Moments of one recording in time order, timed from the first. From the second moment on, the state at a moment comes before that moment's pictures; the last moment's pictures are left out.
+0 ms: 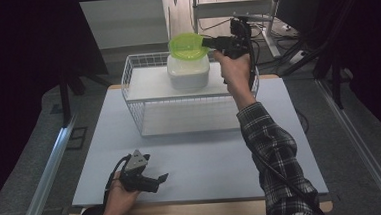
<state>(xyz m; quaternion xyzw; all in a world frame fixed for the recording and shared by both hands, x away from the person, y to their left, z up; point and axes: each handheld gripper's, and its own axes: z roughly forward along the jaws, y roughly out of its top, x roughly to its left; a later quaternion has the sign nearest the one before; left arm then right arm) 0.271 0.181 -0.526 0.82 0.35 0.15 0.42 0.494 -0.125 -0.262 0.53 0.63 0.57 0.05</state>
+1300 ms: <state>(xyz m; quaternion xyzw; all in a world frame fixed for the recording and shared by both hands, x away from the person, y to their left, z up) 0.272 0.180 -0.527 0.82 0.35 0.15 0.42 0.477 -0.130 -0.276 0.43 0.70 0.57 0.07</state>
